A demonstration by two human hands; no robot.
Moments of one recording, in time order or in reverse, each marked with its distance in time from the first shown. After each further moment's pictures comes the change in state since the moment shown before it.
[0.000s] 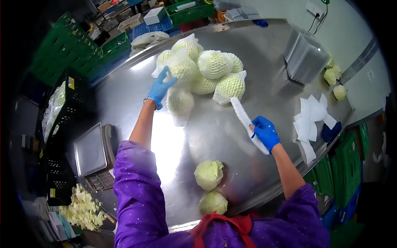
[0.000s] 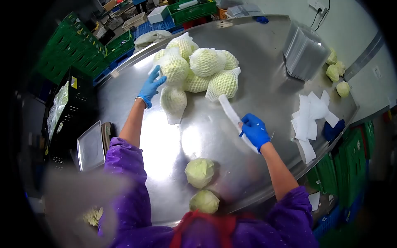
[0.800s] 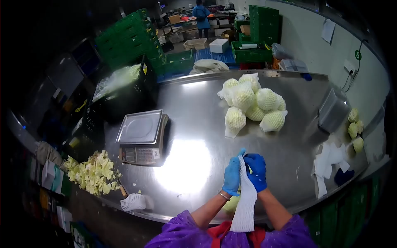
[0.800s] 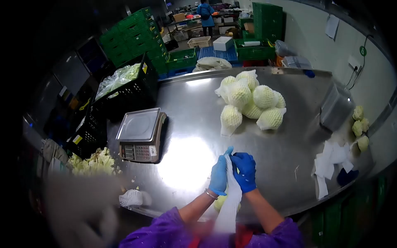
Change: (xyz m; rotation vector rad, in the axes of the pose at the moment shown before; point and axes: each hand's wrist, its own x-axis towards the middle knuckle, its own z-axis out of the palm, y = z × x) left_hand -0.338 0.110 0.094 -0.930 0.239 -0.095; right_hand -0.149 -0.108 0.091 -0.002 0.054 -0.916
